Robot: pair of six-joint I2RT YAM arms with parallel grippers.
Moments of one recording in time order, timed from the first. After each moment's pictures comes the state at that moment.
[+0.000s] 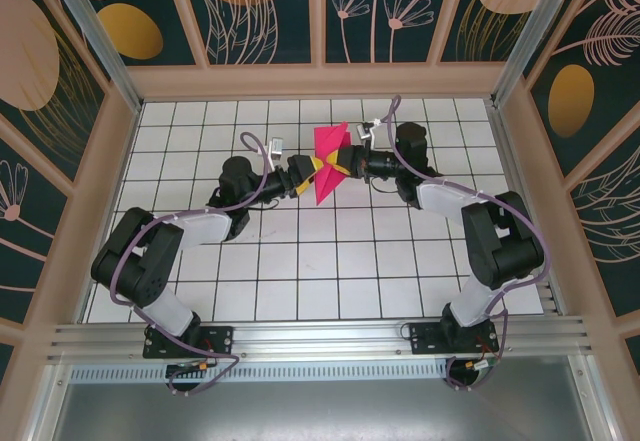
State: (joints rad) left arm -0.48 1.63 0.70 0.87 0.69 -1.22; right arm 0.38 1.68 0.93 0.59 -1.03 1.17
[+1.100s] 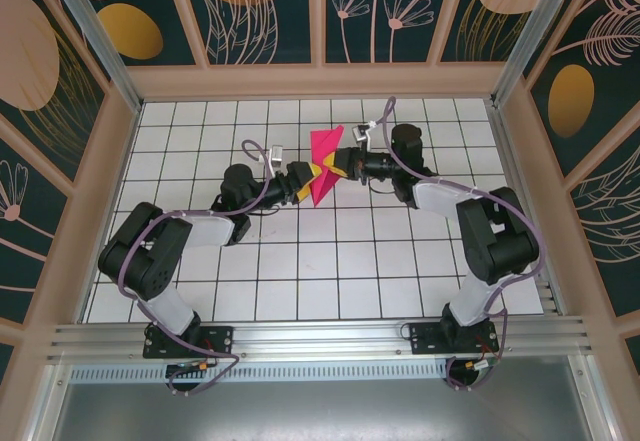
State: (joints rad) left arm -0.48 1.69 0.65 1.01 0.70 -1.33; right arm 0.39 1.73 0.94 0.59 -1.04 1.18
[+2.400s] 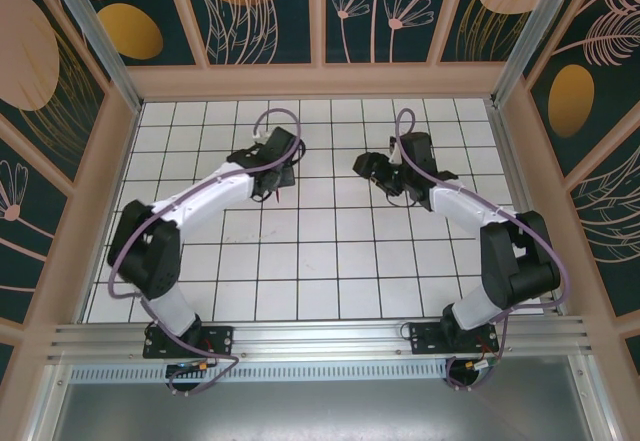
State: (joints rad) left arm -0.63 1.75 1.34 -0.67 -0.39 -0.66; right arm 0.34 1.54 0.92 -0.08 -0.39 0.77
